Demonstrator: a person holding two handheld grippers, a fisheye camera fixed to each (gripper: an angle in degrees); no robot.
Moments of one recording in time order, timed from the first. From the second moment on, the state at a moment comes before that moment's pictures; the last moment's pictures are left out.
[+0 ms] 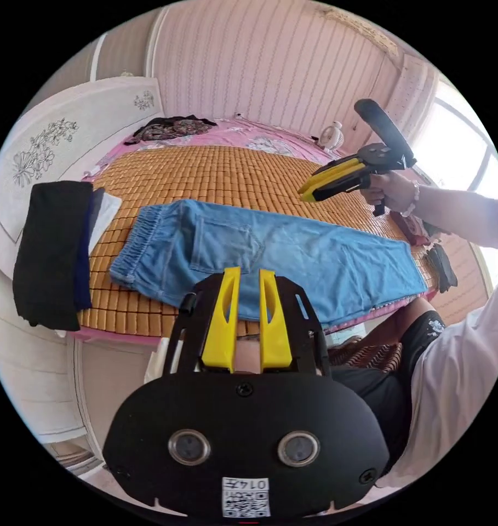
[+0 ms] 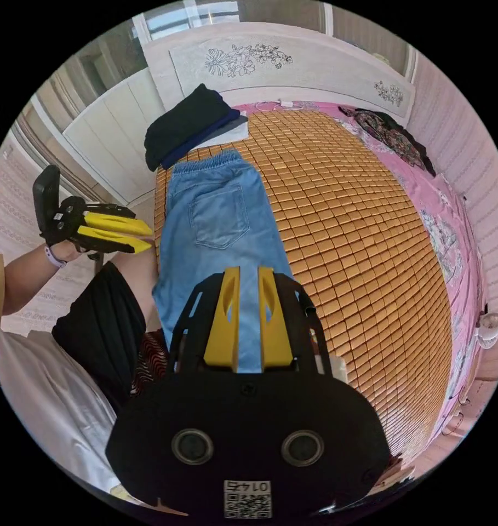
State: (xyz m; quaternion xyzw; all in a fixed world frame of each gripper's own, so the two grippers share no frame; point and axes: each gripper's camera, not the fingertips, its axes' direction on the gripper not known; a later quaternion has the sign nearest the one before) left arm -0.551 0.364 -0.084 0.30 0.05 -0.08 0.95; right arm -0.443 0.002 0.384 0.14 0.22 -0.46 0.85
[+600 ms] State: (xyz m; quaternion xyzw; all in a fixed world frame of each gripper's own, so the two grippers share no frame) left arm -0.719 0.366 -0.076 0.33 0.04 -0.03 0.94; right arm -0.696 -0.220 0.489 -0.08 0.19 -0.51 0.83
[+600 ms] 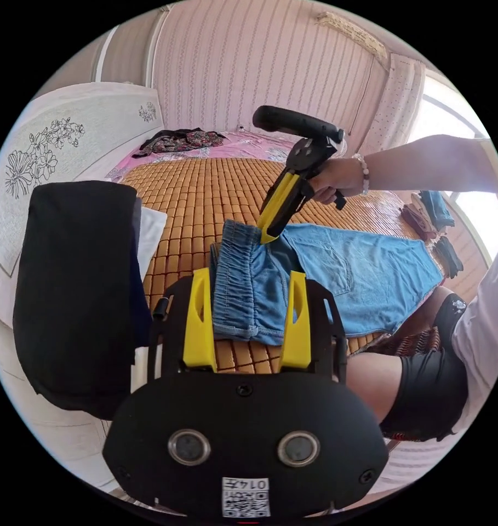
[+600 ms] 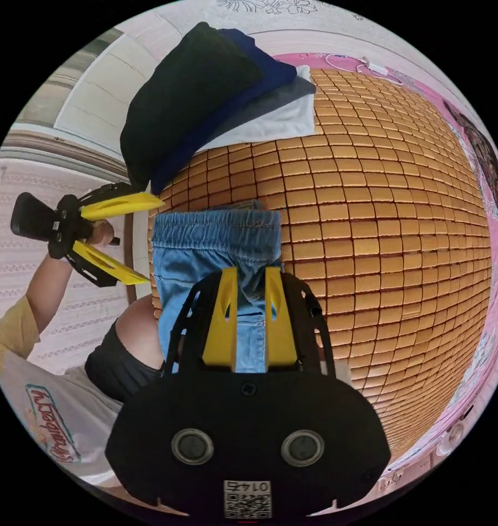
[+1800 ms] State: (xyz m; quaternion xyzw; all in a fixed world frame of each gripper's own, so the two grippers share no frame) left arm -0.458 0.265 -0.057 0.21 0.23 0.08 0.95; right arm -0.466 -0.016 0.399 0.04 0.28 -0.37 0.89
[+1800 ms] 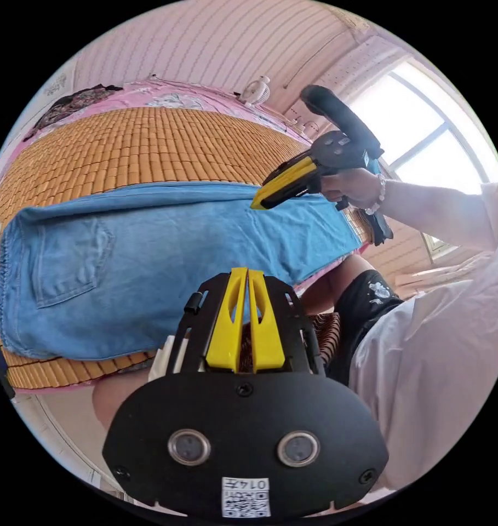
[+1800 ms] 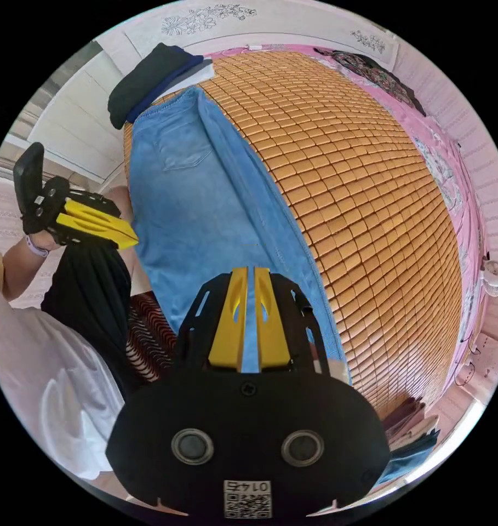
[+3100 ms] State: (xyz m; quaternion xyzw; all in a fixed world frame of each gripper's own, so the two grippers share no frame) left arm -0.347 0.171 -0.030 0.22 0.15 0.07 0.96; right arm -0.201 0.030 0.436 0.07 0.28 -0.24 0.92
